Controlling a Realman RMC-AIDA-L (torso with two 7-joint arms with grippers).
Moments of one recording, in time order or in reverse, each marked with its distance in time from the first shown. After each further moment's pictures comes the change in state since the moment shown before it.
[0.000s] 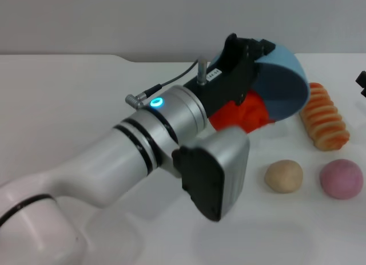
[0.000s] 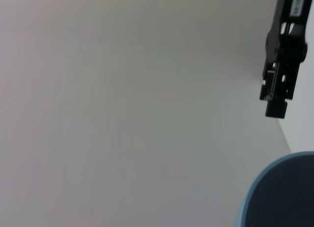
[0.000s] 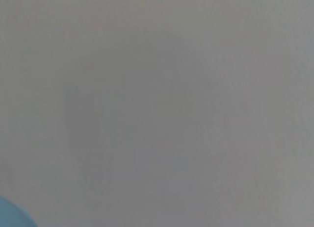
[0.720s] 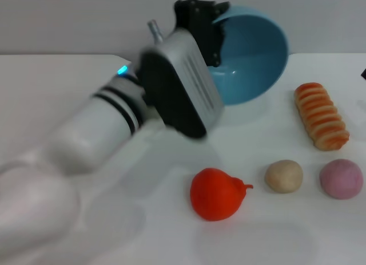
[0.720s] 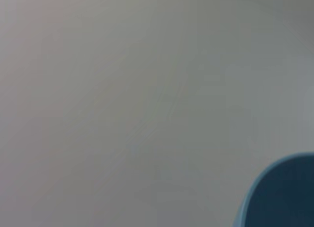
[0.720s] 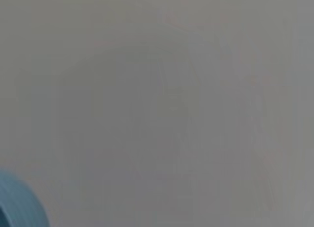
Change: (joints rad) left arm -0.030 -0.003 -0.074 -0.005 -0.556 -0.006 0.090; right arm -0.006 -0.005 0.002 -0.027 -0.007 -0.008 0.095
